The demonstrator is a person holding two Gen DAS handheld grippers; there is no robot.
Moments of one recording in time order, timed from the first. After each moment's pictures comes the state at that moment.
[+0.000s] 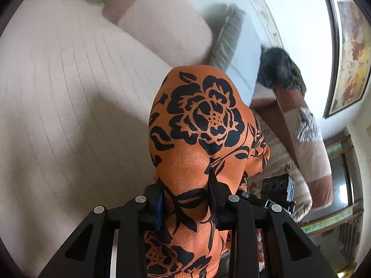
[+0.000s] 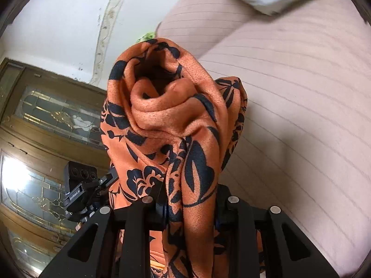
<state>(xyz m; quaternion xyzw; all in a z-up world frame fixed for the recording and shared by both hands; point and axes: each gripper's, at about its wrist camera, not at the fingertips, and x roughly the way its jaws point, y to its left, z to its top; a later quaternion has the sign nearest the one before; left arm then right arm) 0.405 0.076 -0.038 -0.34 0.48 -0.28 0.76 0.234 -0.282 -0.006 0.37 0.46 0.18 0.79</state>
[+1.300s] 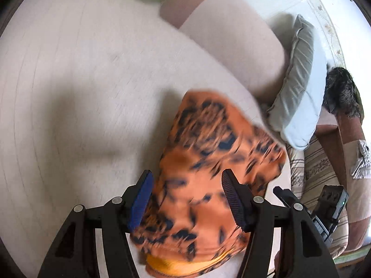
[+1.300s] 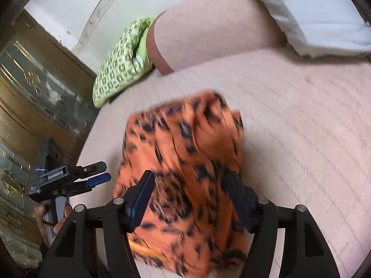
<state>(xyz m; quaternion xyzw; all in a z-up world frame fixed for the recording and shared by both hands) 0.470 0.102 -0.057 -0.29 0.54 -0.12 0.78 0.330 -0.270 -0.026 0.20 0.47 0.13 0.85</state>
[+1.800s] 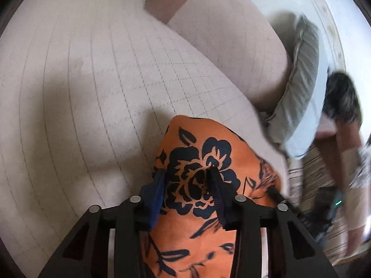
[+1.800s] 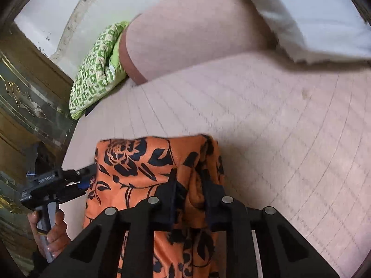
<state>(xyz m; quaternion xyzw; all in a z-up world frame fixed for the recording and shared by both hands) 0.527 0.090 -0.119 -0.28 0.53 -0.14 0.79 0.397 -0.270 -0.063 0.18 0.48 0.08 0.86</state>
